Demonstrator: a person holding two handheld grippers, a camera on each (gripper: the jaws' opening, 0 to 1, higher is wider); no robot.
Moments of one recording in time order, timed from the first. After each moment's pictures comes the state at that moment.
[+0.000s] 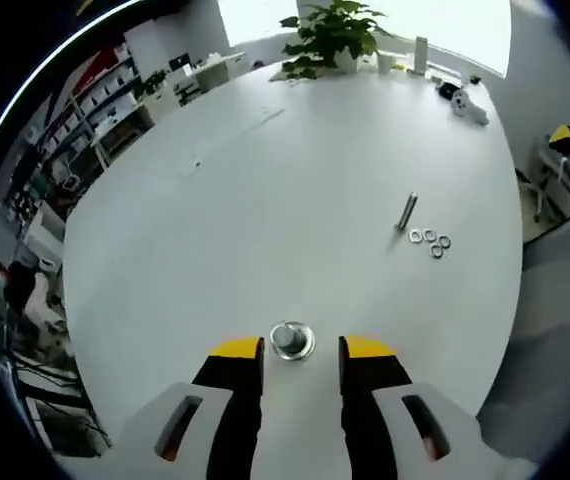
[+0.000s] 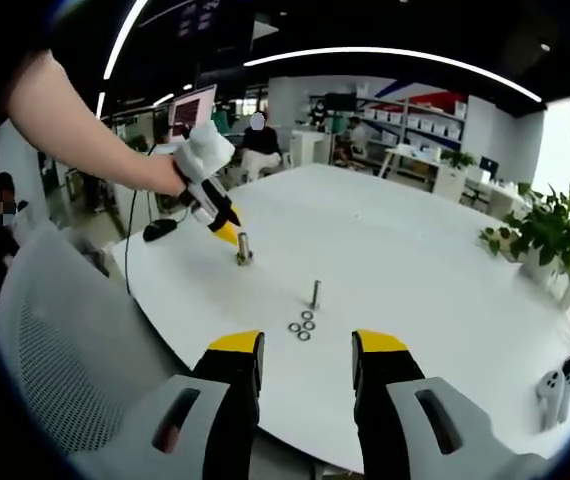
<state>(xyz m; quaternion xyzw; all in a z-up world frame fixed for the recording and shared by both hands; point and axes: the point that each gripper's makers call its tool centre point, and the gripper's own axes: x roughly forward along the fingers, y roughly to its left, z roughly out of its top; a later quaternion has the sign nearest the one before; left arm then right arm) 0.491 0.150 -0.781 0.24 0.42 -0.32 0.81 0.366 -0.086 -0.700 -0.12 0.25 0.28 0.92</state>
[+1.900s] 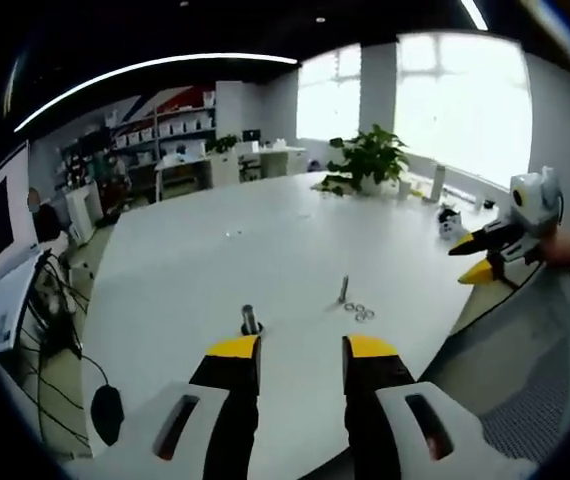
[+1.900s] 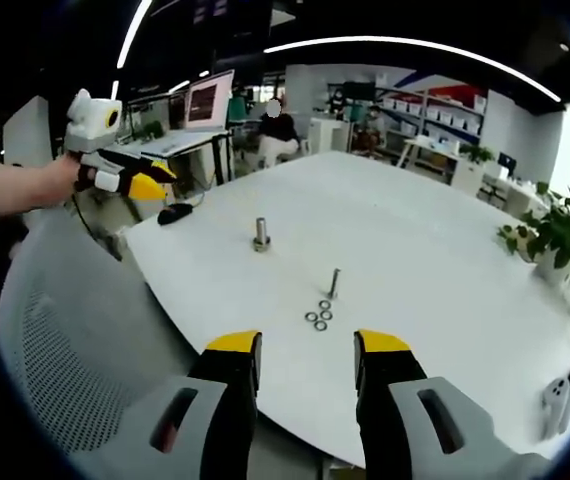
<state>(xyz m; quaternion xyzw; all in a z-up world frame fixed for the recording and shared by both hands) 0.367 0.168 -0.681 0.06 0.25 -0.27 0.93 0.357 -0.074 -0.713 -0.13 0.28 0.31 0.90</state>
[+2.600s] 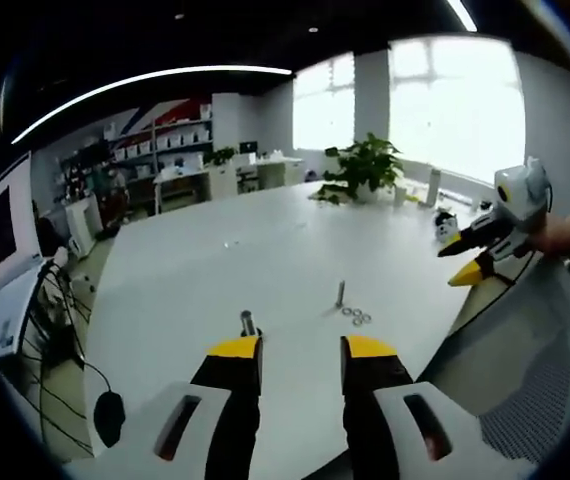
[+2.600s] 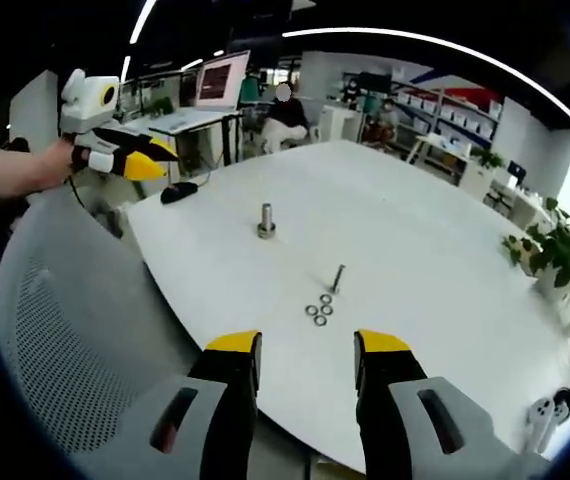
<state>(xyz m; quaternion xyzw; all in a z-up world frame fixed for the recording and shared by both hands) 0.359 0.162 -0.677 0.07 0.23 -0.28 0.93 0.360 -0.067 -0.717 -0.18 0.30 0.33 0.88</state>
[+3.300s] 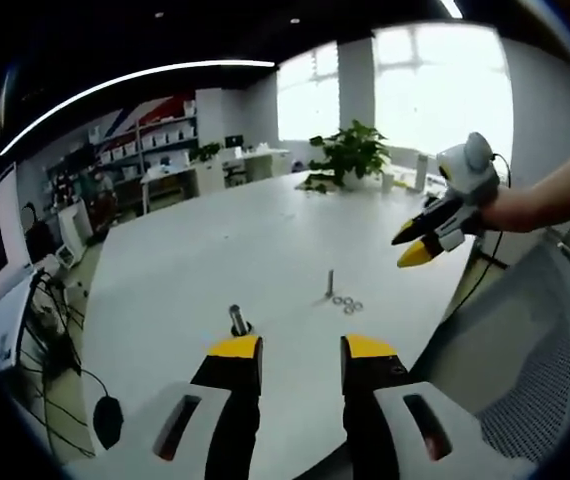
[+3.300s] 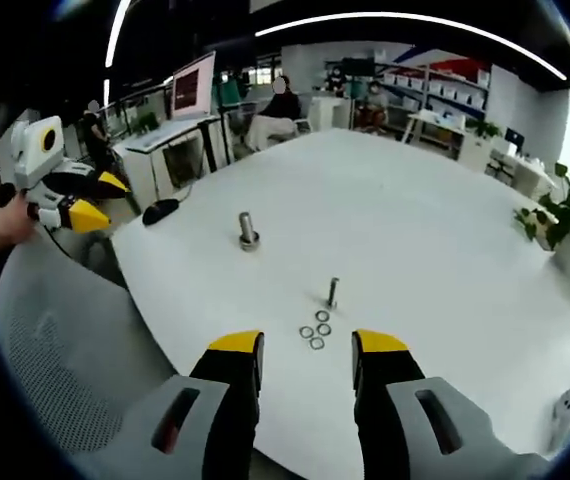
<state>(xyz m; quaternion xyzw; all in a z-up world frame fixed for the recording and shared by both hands) 0.356 0.155 -0.686 0.09 0.24 -0.30 0.92 0.420 -0.052 -0.745 -0.12 0.34 0.32 0.88</state>
